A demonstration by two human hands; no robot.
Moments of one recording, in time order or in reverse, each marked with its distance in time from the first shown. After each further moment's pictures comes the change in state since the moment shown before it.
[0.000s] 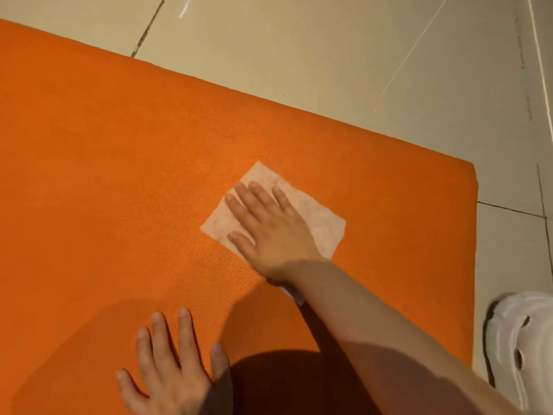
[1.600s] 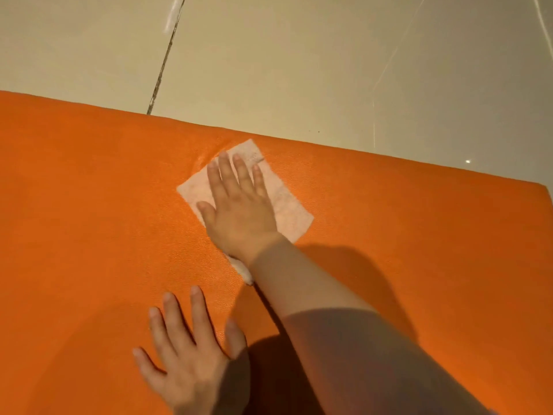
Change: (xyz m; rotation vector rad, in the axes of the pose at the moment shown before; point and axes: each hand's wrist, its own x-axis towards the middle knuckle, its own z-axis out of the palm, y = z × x) left_hand 0.169 -0.029 0.030 0.157 0.095 0.155; right_hand 0.187 -0.053 -0.016 0.080 -0.104 0.278
